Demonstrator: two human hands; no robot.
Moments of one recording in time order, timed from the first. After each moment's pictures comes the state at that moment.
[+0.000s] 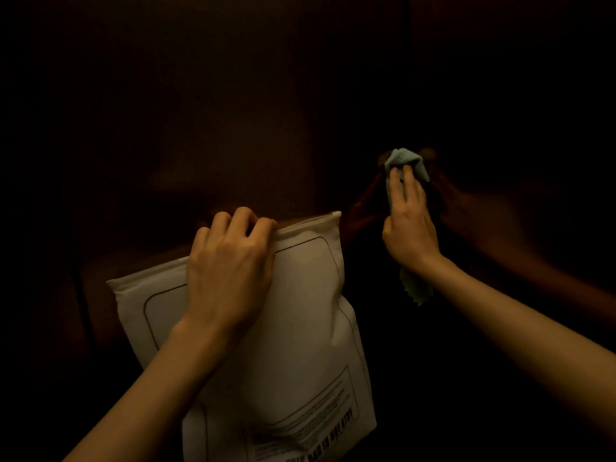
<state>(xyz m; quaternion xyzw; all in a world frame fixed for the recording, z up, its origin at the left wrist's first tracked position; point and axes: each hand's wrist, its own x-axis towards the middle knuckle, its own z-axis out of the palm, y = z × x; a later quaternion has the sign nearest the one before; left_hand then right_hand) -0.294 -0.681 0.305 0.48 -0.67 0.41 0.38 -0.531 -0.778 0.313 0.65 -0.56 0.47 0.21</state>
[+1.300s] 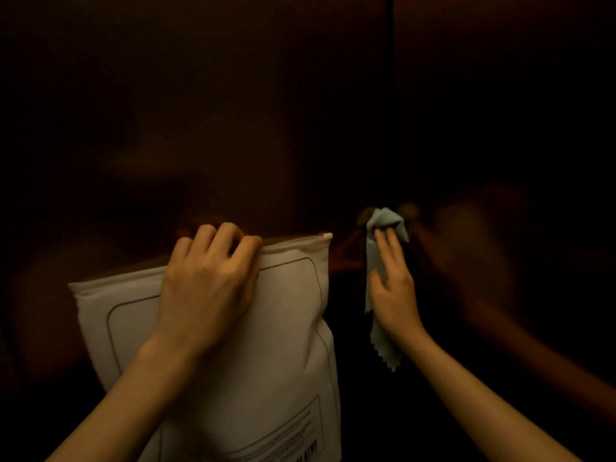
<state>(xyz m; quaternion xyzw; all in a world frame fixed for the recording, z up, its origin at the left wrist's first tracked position) -0.294 -0.709 0.560 0.44 -0.70 0.46 0.32 -0.526 -0.766 0.498 0.64 -0.48 0.60 -0.05</state>
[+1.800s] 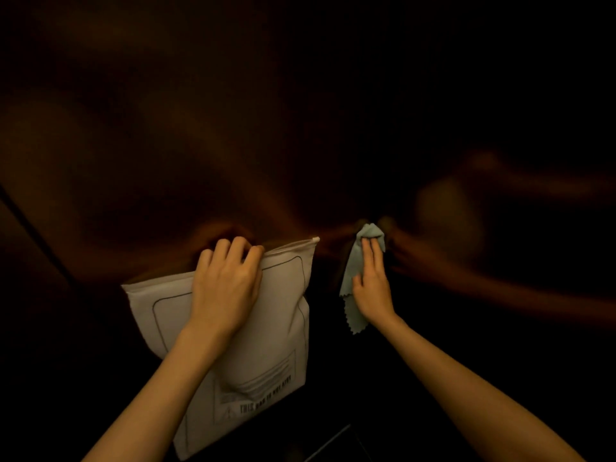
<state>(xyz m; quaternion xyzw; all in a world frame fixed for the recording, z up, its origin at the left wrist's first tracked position) -0.284 -0.689 0.646 0.51 -0.76 0.31 0.24 -0.523 -0.730 0.558 0.62 -0.65 0.41 -0.12</state>
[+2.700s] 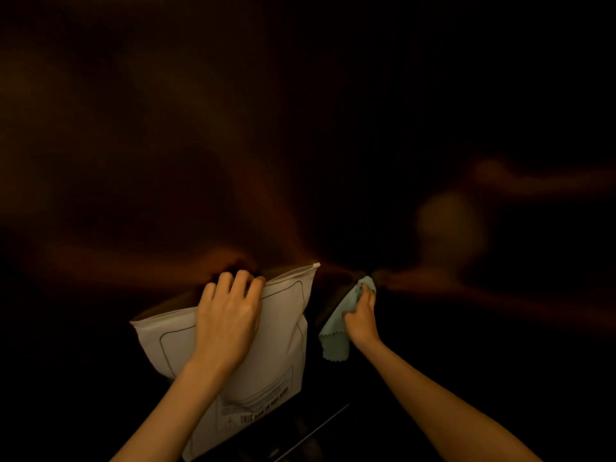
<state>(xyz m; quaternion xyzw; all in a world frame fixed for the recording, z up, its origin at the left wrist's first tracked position) -0.290 -0.684 0.674 0.53 -0.78 0.28 0.19 -0.508 -0.728 0.563 0.43 -0.71 0.40 -0.39</state>
